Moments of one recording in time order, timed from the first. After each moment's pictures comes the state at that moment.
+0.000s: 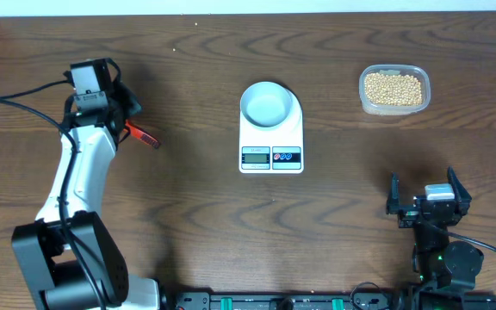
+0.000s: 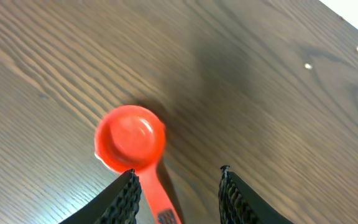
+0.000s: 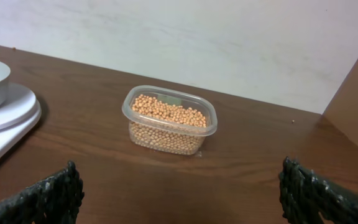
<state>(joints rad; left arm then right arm) 0.19 1.65 1.15 -0.38 -0.11 -0.43 -0.14 0.01 0.01 -0.06 -0.14 -0.21</state>
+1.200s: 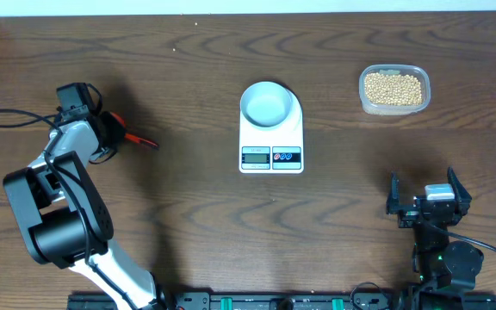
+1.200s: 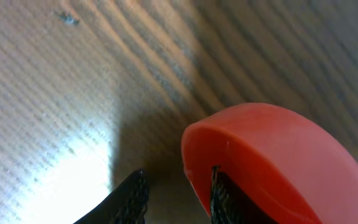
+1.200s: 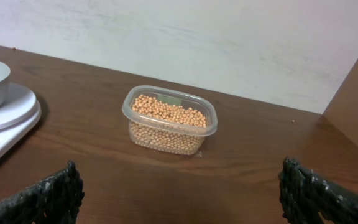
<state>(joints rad) 0.36 1.94 1.15 -0.34 -0.03 -0.43 -0.14 0.01 0.01 -0.06 -0.14 -0.21</state>
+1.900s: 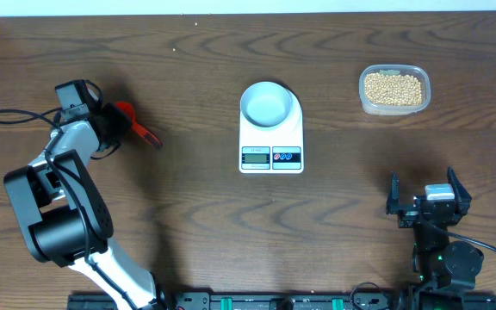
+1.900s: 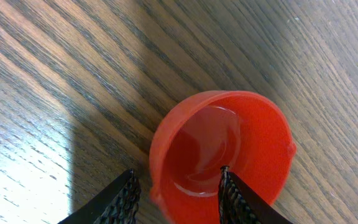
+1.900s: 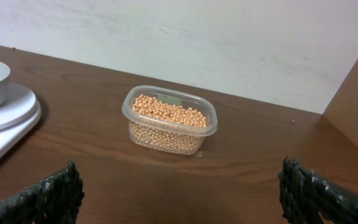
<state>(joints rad) 0.36 1.95 1.15 -0.26 0.17 -0.43 -0.14 0.01 0.01 -0.06 -0.14 -0.21</state>
